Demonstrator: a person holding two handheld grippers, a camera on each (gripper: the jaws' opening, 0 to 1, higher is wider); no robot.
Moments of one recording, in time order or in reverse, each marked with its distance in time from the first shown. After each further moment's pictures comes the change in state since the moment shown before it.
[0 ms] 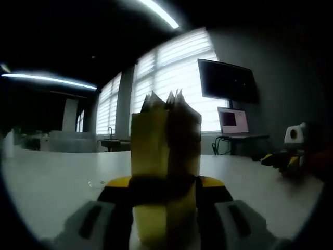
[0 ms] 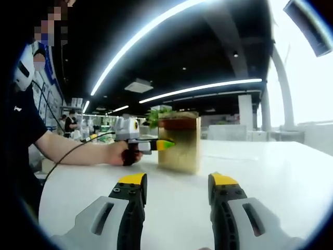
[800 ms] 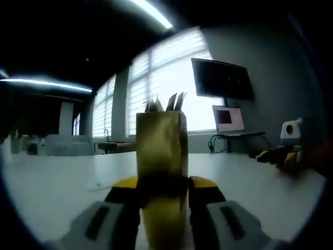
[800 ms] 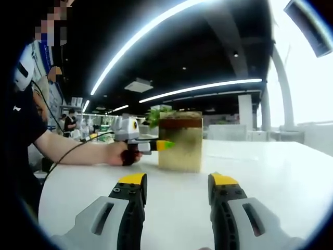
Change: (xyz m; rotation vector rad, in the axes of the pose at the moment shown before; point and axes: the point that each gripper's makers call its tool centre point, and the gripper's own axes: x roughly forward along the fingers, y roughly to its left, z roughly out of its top) left arm 0.004 -0.009 -0.001 0.043 0.002 -0.038; right arm 0.001 0.003 0.000 -0.005 0.005 -0.003
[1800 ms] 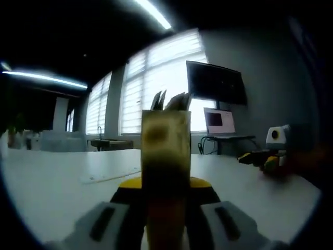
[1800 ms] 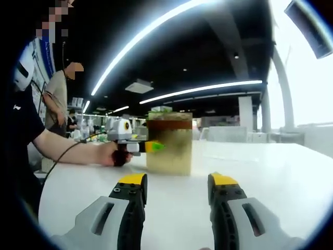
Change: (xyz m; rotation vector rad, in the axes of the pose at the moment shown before) left arm -0.036 -0.021 0.004 -0.042 0.006 -0.057; right arm -0.001 0.002 0.003 -0.005 -0.015 0.002
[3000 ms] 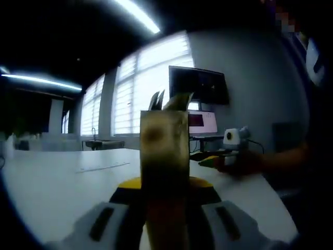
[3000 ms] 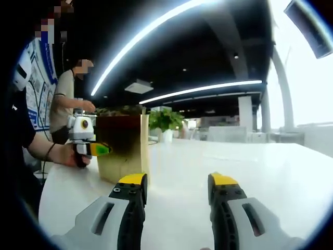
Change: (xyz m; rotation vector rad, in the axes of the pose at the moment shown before) left arm -0.092 -0.099 0.009 0.022 -0.010 -0.040; right arm 0.000 -0.002 -0.001 0.002 0.001 -0.004
